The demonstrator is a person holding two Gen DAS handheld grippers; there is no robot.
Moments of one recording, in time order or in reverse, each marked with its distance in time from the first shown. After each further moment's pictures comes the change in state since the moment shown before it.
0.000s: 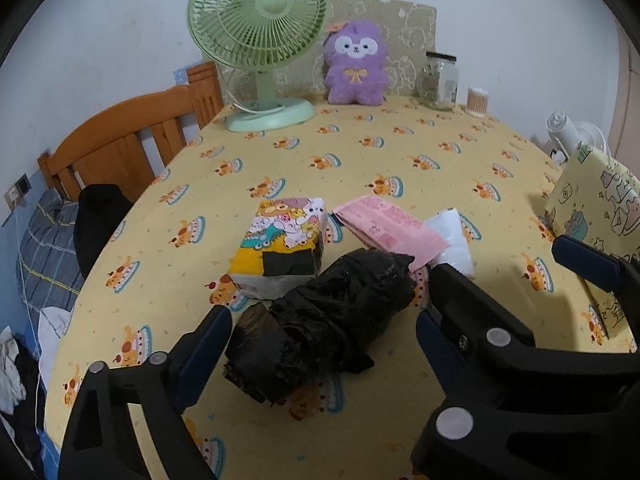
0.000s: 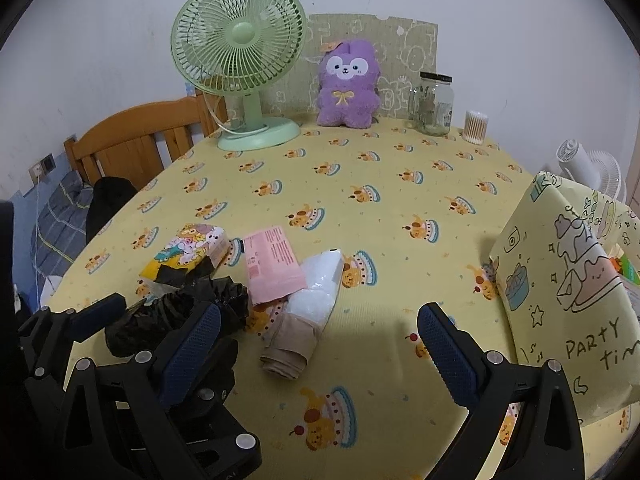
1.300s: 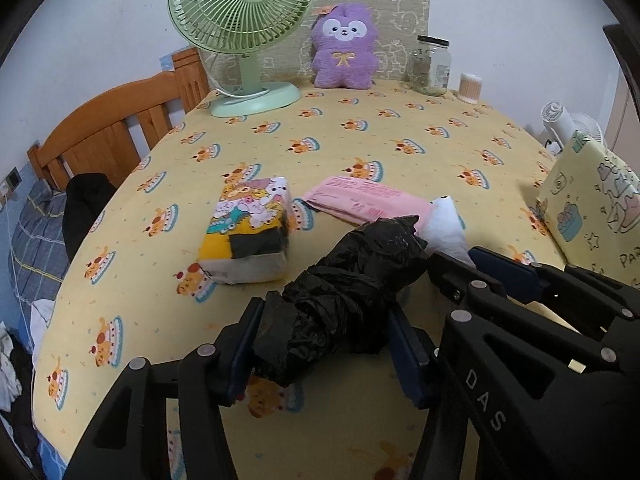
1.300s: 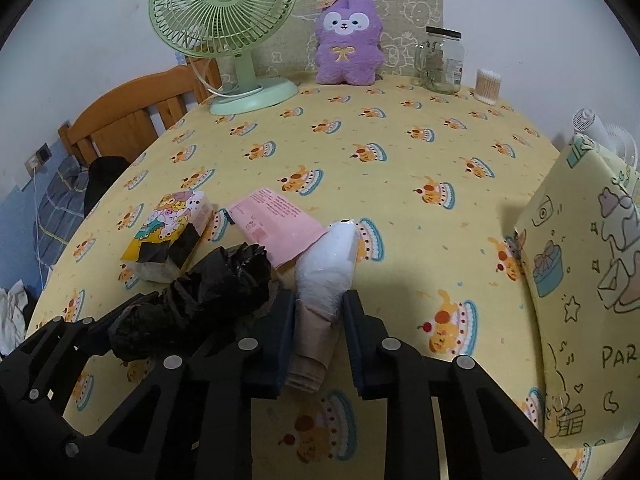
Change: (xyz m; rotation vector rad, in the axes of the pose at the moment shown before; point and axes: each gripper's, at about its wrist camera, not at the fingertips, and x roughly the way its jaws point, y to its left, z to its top) left arm 0.005 -0.017 0.002 -0.011 0.053 -0.035; right arm 0.029 -0.009 0.001 0.034 0.143 0.036
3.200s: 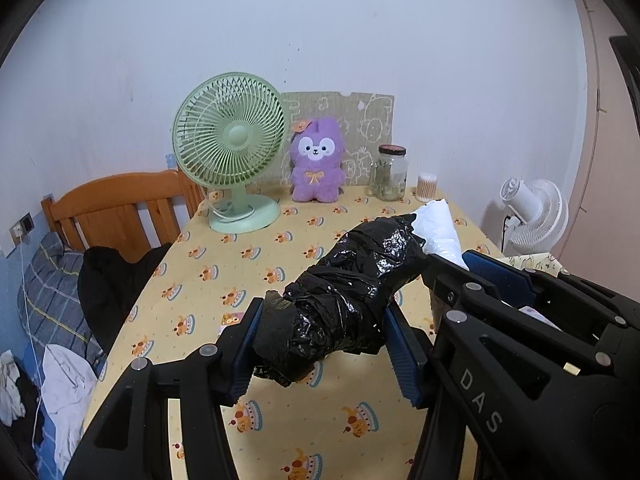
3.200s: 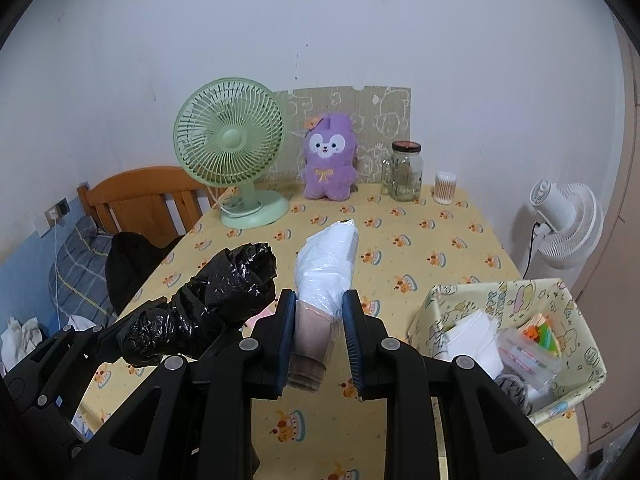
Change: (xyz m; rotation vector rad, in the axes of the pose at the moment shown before) left arm -0.135 -0.049 0.053 0.006 -0.273 -0.019; right arm -0.158 -0.031 0.049 -0.004 -0.274 -0.007
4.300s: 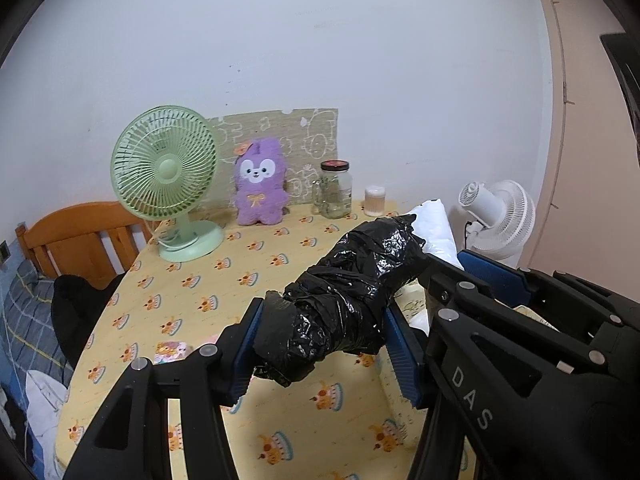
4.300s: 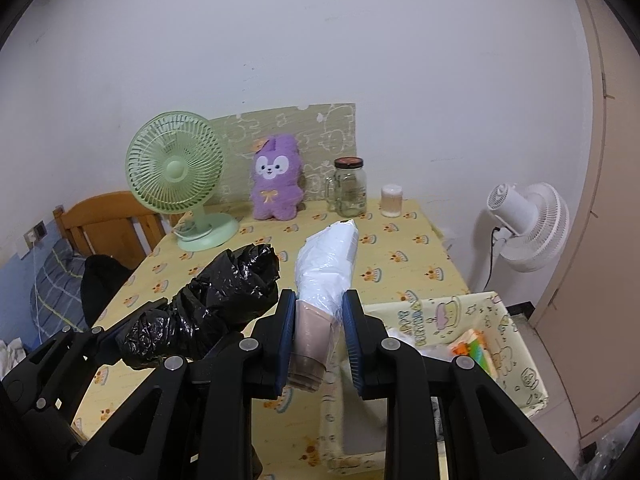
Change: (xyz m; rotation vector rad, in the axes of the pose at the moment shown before) left arm 0.005 -0.083 0.020 0.063 -0.047 -0.095; right arm -0.023 -0.080 0.007 0.050 -0.054 -0.090
